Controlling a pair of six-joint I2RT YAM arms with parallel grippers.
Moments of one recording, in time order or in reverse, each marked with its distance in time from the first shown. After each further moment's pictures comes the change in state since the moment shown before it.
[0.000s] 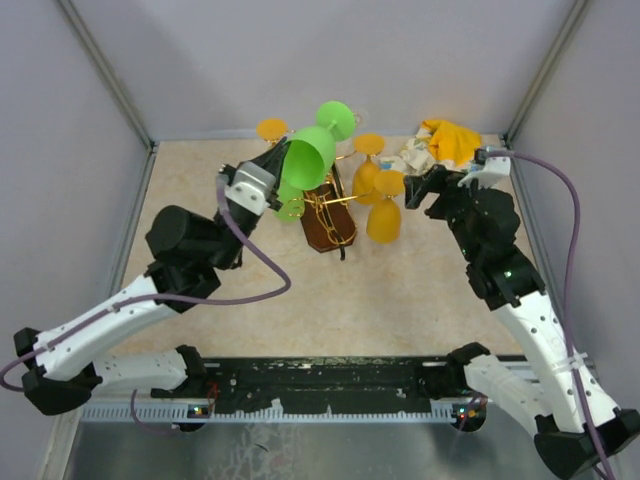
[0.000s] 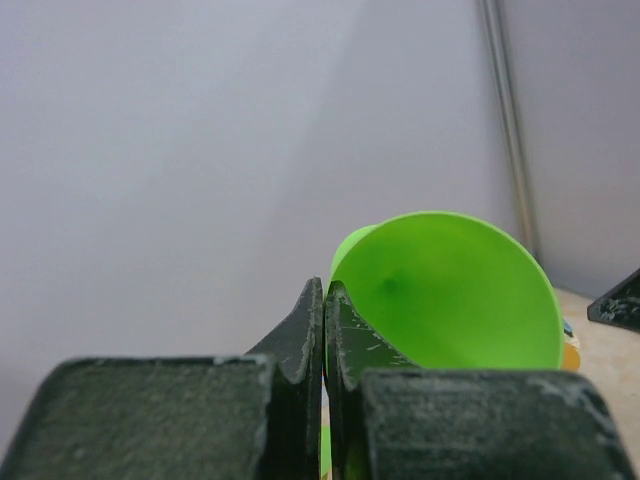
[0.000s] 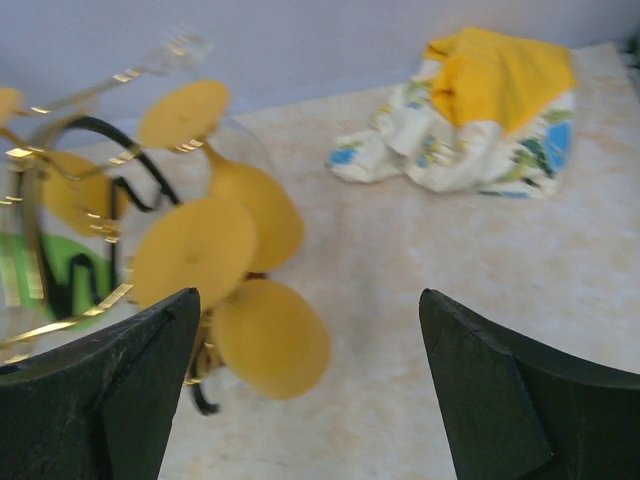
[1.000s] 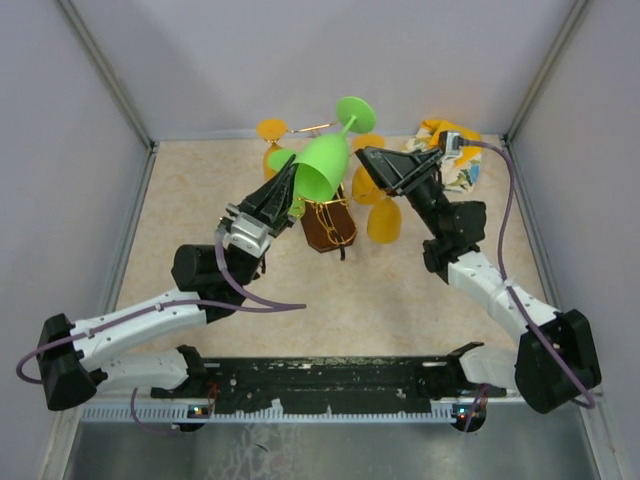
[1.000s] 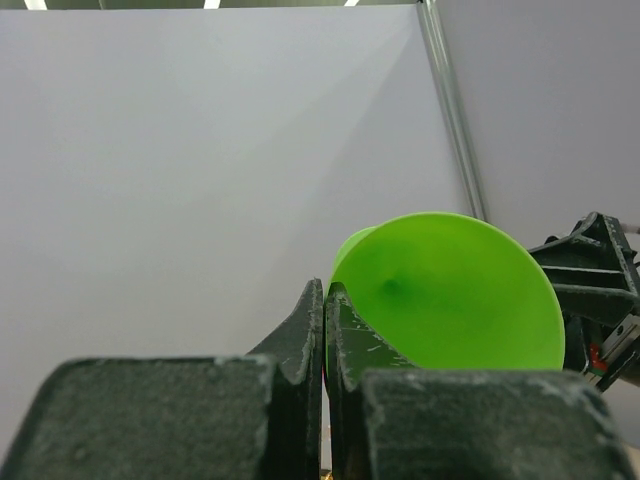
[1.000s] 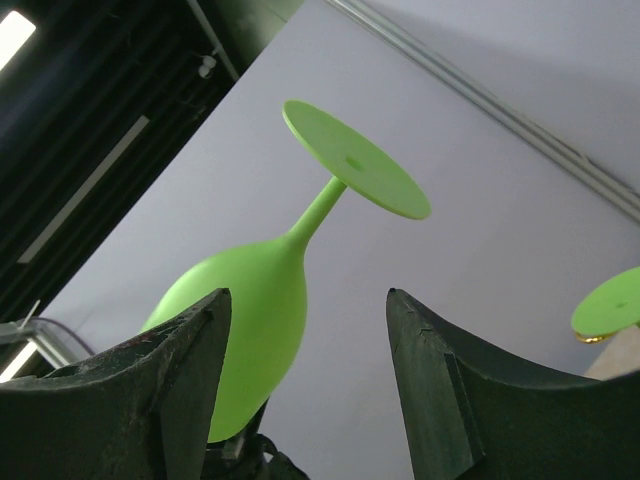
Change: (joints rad) left arm 0.003 0.064 -0.372 0.756 0.153 0.050; right arm 0.029 0.344 -0.224 1.390 -0.571 1.040
